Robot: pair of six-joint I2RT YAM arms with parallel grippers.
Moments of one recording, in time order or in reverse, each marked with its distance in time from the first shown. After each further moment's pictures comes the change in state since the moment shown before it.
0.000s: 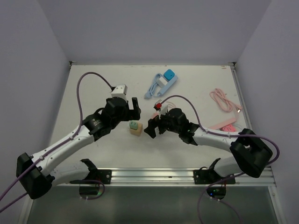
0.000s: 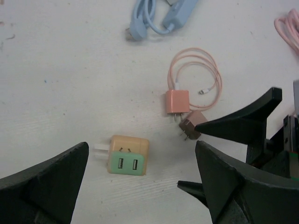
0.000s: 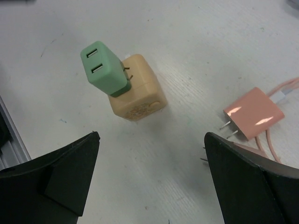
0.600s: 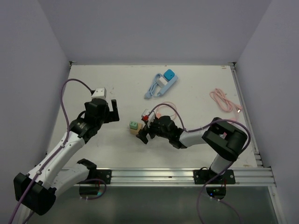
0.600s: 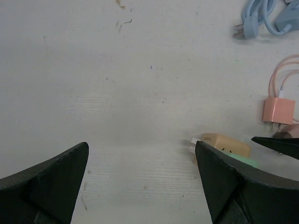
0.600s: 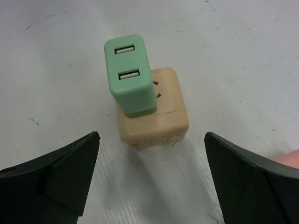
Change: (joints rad) left arm 0.349 -0.176 -0.104 -0.136 0.027 0.166; right arm 0.135 0.302 -0.008 0.403 0.032 -0.248
